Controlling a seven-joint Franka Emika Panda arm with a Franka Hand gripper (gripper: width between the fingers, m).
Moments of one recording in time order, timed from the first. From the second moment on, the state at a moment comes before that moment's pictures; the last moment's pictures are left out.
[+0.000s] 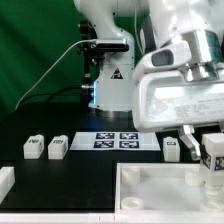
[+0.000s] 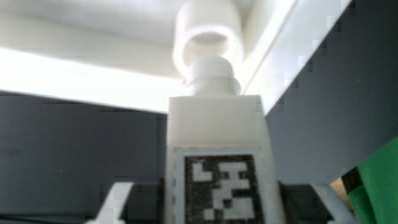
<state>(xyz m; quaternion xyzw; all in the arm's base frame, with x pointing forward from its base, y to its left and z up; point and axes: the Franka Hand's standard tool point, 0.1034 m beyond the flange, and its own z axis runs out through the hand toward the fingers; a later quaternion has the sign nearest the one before) 0.619 0.119 0.093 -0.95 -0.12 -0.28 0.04</state>
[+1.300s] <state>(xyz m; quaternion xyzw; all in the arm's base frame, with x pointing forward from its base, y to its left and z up) 0.623 0.112 0.070 -0.95 -0.11 -0.30 0.04</state>
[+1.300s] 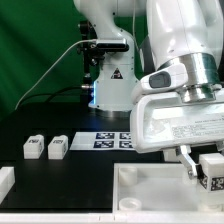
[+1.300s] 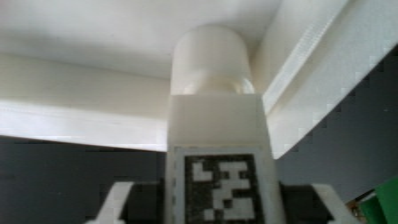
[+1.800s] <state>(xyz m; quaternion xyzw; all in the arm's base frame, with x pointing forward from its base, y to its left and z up) 0.623 0.112 0.069 -0.95 -0.11 -0.29 0.04</state>
